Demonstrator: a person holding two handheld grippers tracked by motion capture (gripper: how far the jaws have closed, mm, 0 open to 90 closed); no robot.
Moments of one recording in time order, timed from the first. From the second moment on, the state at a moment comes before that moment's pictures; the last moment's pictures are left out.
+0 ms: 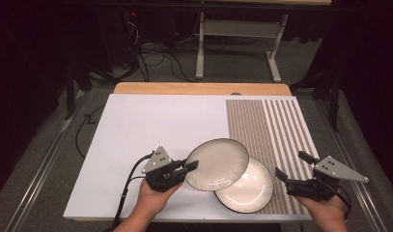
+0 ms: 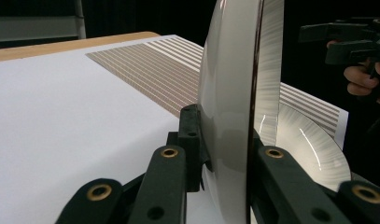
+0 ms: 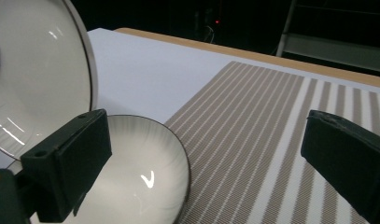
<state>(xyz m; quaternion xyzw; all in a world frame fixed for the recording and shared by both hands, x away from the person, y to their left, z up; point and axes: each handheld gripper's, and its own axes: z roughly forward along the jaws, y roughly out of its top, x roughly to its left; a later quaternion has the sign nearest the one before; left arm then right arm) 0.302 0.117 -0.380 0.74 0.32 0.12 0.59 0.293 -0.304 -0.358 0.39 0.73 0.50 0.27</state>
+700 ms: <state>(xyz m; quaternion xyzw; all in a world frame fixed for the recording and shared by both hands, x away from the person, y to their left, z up) 0.302 0.118 -0.380 0.74 0.31 0.13 0.58 0.309 -0.224 -0.359 0.33 0.77 0.51 0.20</state>
